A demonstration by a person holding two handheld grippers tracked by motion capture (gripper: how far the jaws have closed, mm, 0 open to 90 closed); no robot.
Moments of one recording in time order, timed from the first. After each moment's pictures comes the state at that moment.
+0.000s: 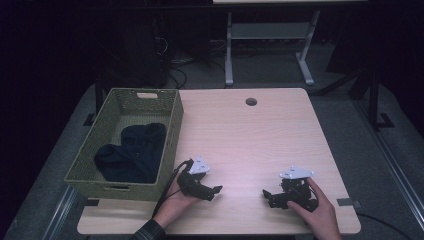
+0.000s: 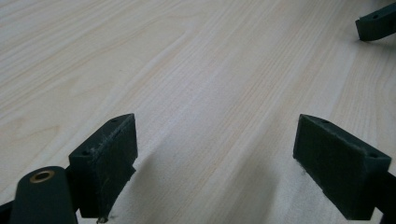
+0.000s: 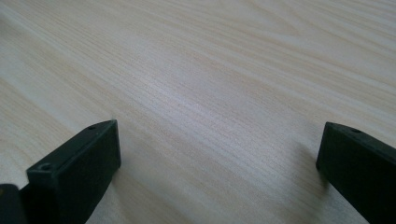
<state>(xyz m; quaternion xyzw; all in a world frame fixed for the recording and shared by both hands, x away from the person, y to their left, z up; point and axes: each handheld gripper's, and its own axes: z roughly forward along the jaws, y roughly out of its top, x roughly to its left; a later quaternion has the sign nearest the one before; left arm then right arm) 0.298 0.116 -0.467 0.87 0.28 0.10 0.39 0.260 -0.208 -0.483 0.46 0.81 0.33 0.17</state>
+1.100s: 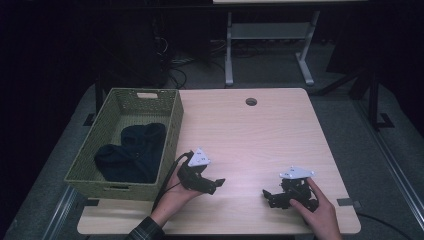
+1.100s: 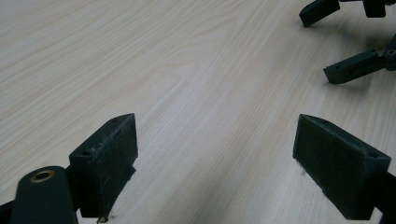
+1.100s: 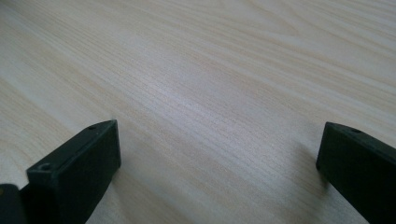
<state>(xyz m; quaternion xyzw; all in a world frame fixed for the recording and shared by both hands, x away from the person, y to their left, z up) 0.302 0.110 -0.433 0.86 0.27 0.10 0.42 0.260 -0.208 -0.483 0.46 0.81 0.33 0.17</state>
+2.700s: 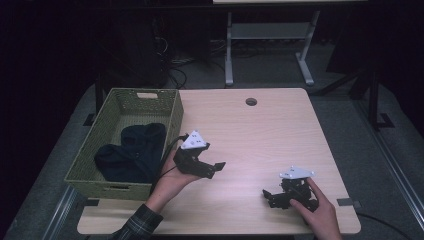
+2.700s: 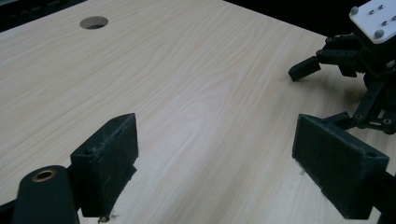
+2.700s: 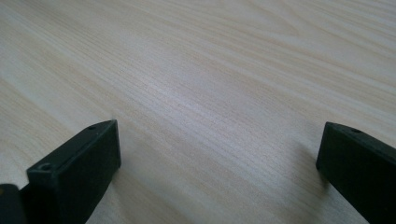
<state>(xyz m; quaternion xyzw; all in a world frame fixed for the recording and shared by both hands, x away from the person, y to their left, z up) 0.321 0.115 -0.384 0.84 0.26 0.11 0.46 0.260 -0.208 -0.483 0.46 0.81 0.33 0.17</state>
